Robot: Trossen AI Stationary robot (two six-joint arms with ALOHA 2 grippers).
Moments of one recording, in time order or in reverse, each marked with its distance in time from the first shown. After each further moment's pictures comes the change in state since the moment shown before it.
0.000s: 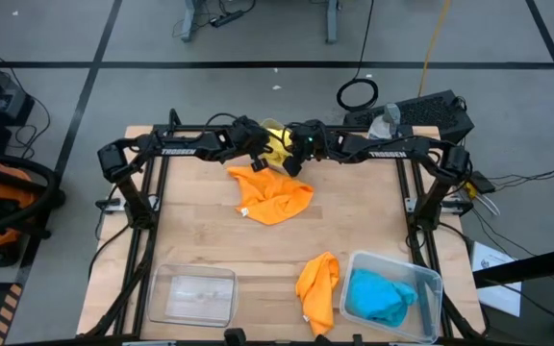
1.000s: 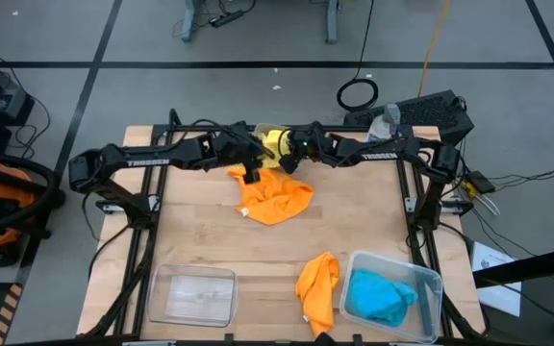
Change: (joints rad) left arm -0.156 -0.268 0.002 -0.151 0.022 0.039; right arm 0.019 0.075 0.003 0.086 0.207 -0.019
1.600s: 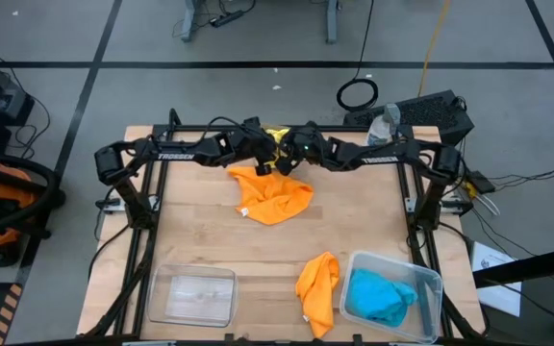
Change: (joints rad) left arm 0.089 0.230 -0.001 0.268 0.044 0.155; right arm 0.042 -0.014 -0.023 0.141 0.006 -0.028
